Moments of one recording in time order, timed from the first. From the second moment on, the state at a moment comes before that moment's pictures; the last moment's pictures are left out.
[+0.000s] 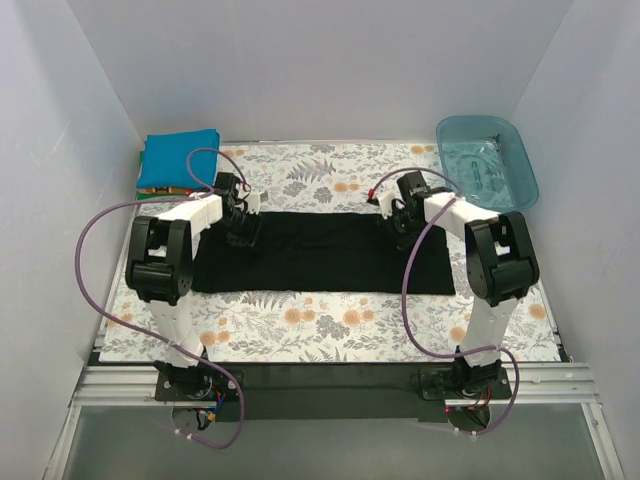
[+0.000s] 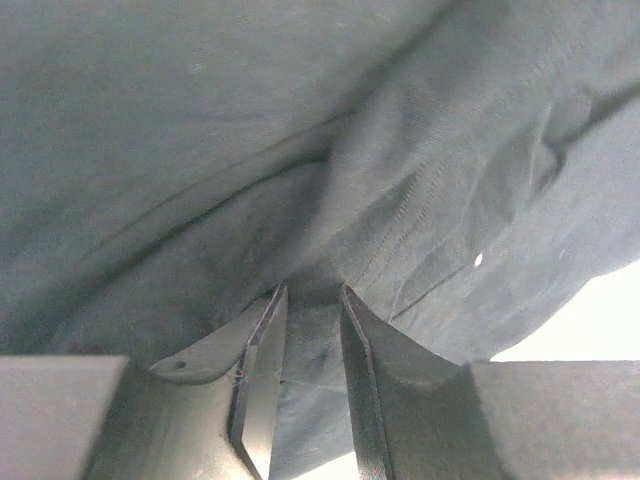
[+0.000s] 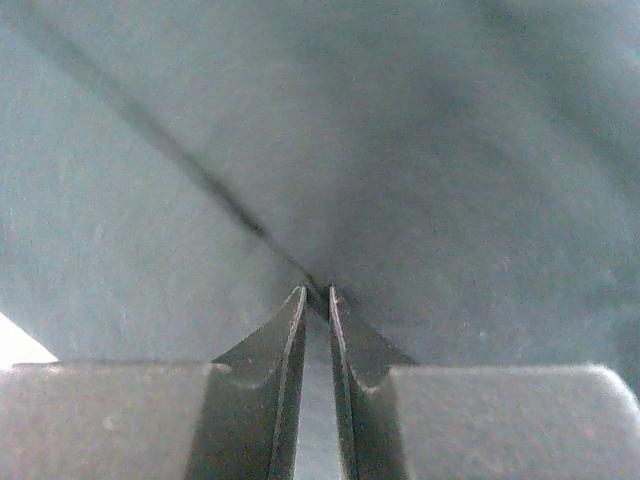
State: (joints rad) left arm -0.15 1.89 1.23 -0.65 0.38 0.11; right arm 0.30 1.93 1.30 -0.63 -0.36 -0.38
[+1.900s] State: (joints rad) left arm -0.13 2.06 1.40 -0.38 0.50 -0.04; right arm 0.47 2.34 1.71 -0.06 -0.42 0.25
